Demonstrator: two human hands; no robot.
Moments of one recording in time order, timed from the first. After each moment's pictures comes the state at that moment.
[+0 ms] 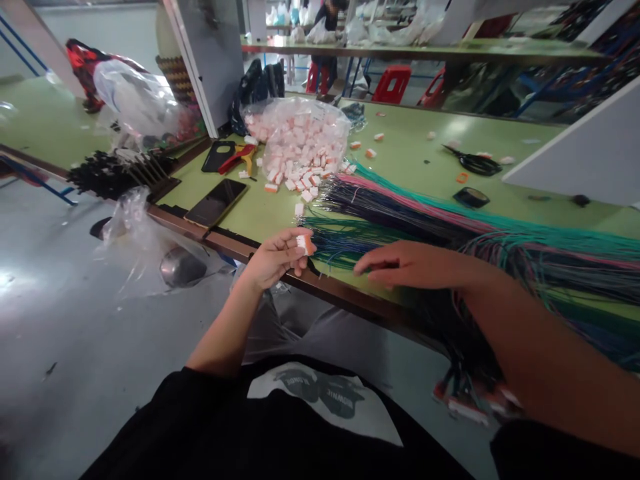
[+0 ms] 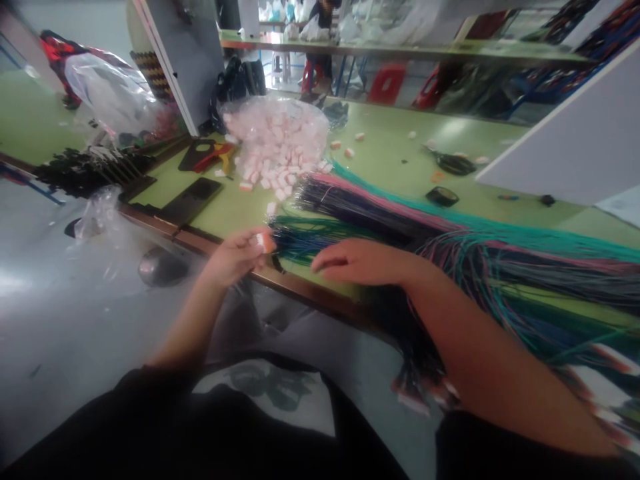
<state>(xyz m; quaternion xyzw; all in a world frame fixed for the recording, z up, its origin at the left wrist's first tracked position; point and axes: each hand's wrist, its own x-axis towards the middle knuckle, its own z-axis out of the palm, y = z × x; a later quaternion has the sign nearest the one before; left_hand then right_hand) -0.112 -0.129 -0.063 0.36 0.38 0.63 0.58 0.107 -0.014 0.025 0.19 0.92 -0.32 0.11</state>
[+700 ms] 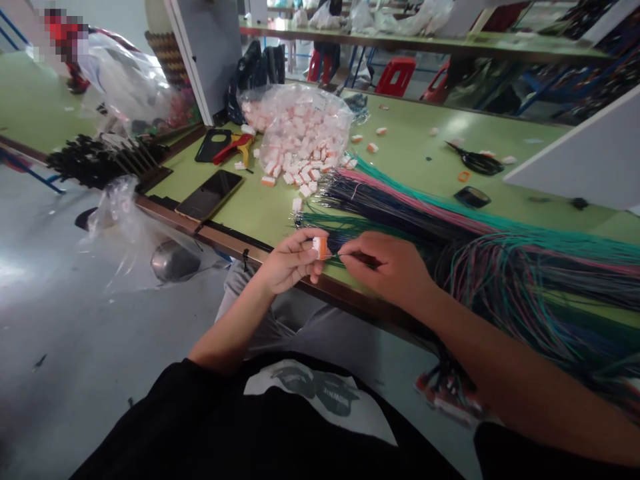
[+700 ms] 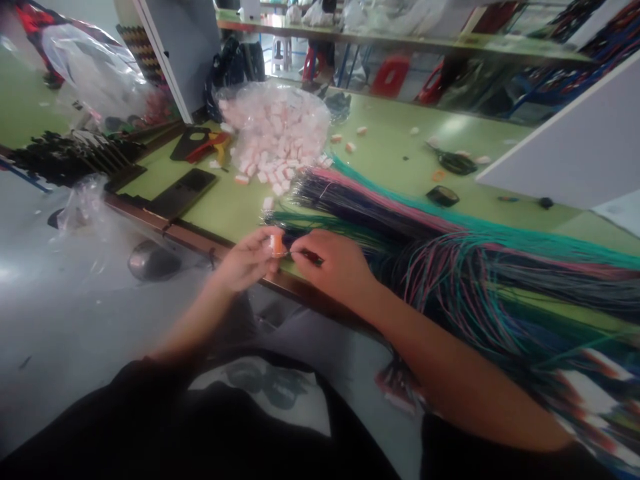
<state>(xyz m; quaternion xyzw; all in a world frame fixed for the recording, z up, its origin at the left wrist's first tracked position) -0.085 -0.119 -0.070 0.32 0.23 0.64 0.66 0.084 -0.056 0.002 0.24 0.92 -0.17 -0.24</state>
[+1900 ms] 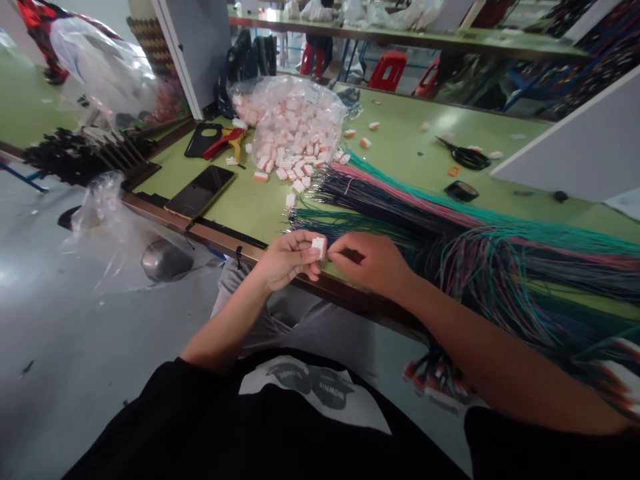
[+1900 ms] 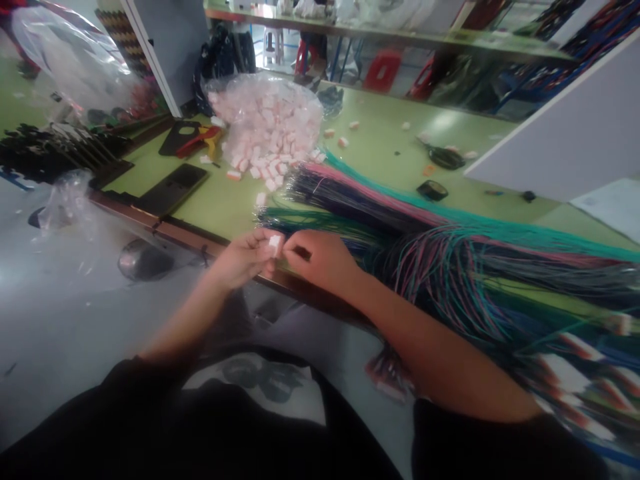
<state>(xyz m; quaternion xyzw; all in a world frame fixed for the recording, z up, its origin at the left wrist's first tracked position) -0.083 -0.116 -0.070 0.32 0.29 0.60 0.68 0.078 -0.055 -0.015 0.26 0.94 -0.17 -0.16</state>
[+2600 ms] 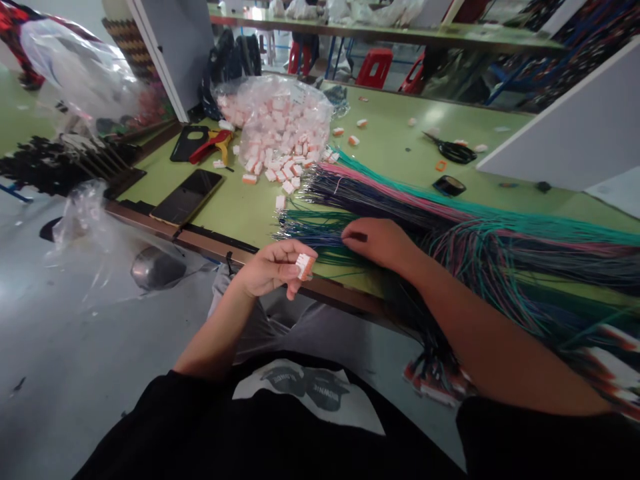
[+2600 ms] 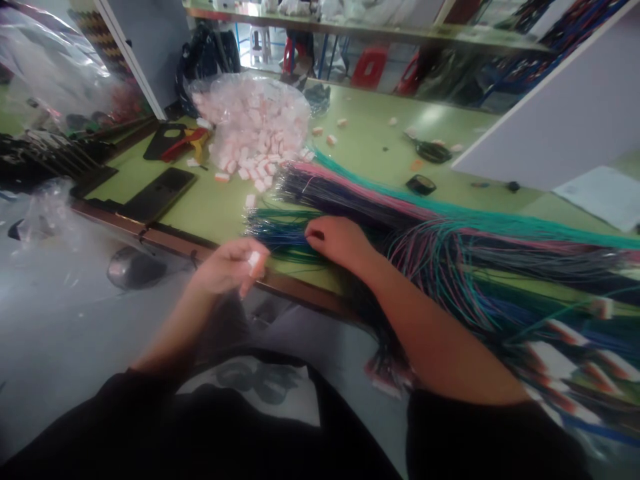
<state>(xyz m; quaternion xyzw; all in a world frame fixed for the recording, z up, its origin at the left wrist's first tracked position) -0.097 -0.125 -0.075 0.38 0.21 0.53 0.72 0.099 0.006 -0.021 0.34 0.93 -0.11 -0.09</state>
